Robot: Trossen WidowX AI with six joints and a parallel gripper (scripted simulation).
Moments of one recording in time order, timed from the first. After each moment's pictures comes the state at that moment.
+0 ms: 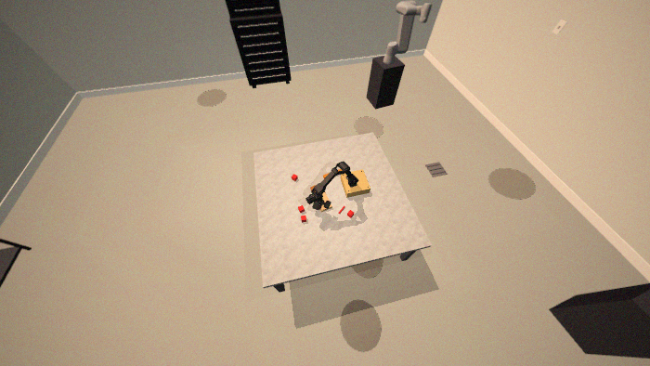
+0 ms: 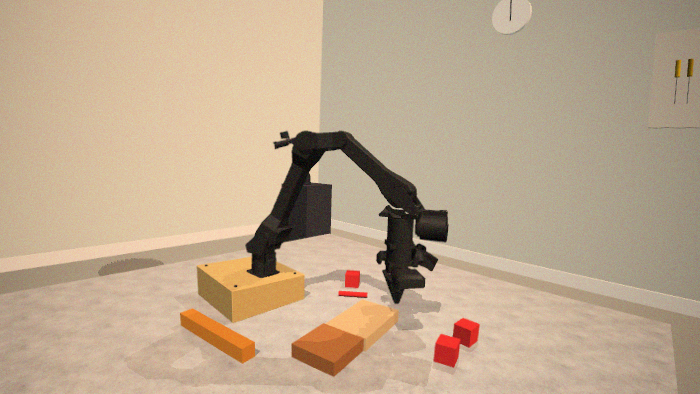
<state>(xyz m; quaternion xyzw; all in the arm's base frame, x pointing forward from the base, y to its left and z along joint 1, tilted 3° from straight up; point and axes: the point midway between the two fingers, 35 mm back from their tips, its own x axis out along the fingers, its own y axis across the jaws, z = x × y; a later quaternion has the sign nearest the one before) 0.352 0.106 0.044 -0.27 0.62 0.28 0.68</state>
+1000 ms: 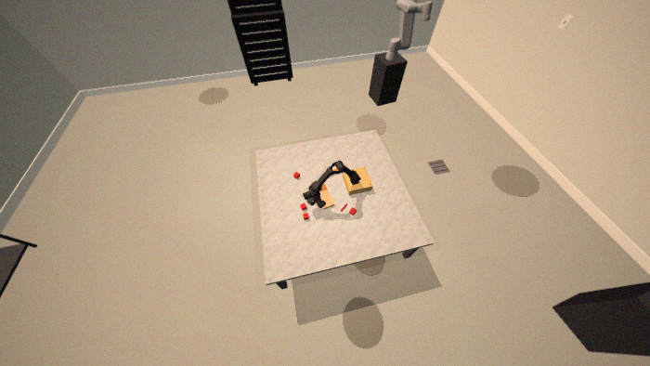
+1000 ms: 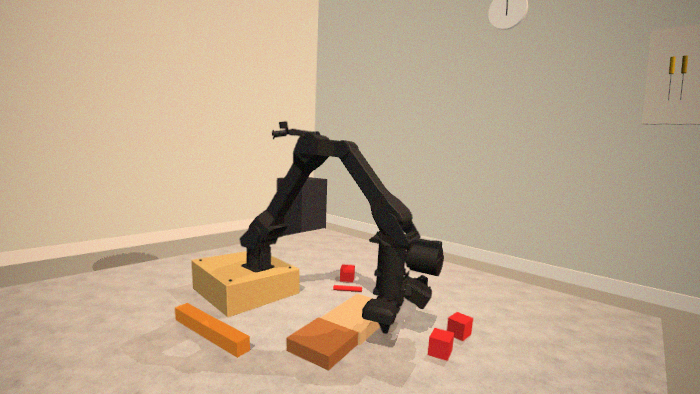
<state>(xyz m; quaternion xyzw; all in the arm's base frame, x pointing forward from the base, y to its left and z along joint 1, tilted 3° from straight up) 0.378 0.053 -0.015 -0.09 0.68 0.11 0.72</state>
